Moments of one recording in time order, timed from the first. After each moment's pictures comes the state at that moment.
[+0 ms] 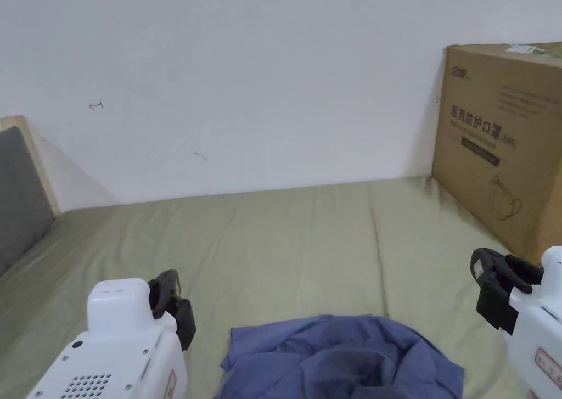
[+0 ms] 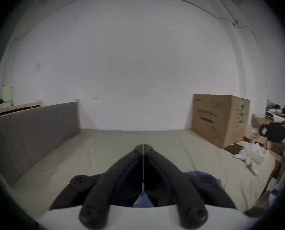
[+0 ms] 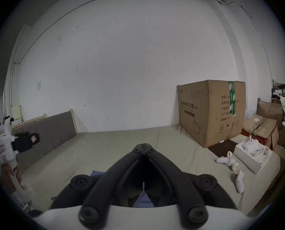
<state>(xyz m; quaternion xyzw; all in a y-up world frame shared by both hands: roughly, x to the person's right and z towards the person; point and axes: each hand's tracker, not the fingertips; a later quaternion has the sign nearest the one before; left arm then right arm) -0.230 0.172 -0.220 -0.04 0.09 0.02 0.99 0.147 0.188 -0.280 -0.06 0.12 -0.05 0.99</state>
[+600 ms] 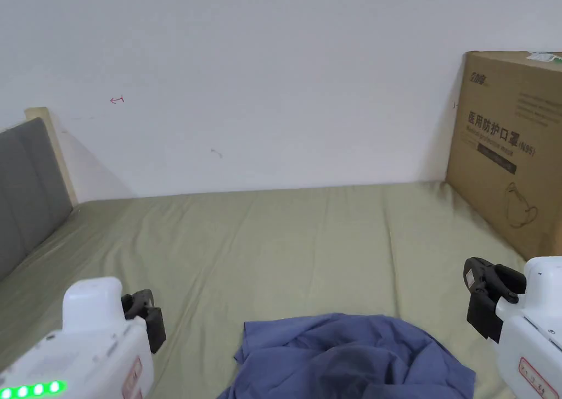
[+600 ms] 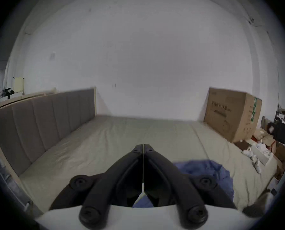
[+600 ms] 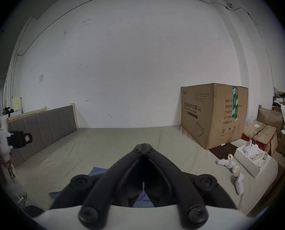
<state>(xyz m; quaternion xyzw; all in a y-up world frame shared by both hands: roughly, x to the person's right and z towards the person) -0.295 0.180 -0.229 -0.18 0.11 0.06 0.98 0.123 0.186 -0.274 -0.07 0.13 -0.01 0.99</state>
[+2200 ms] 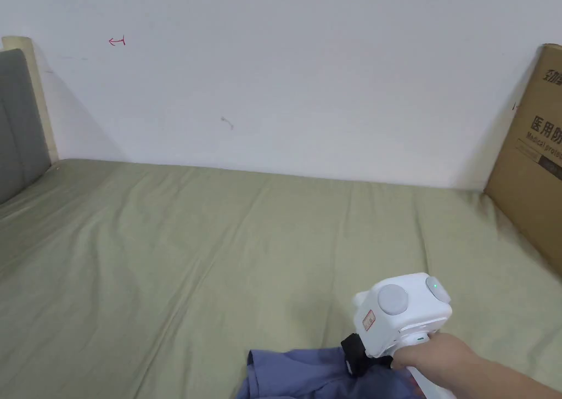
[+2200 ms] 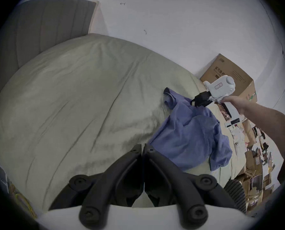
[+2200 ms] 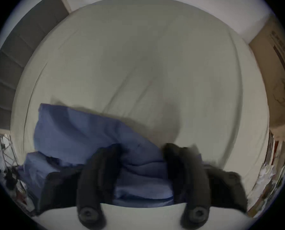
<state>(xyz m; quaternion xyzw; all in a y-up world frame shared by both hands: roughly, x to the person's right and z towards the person) -0.357 0.016 -0.208 -0.36 0.04 0.24 0.90 -0.057 0.002 -0.635 -0.58 0.24 0.17 0.76</state>
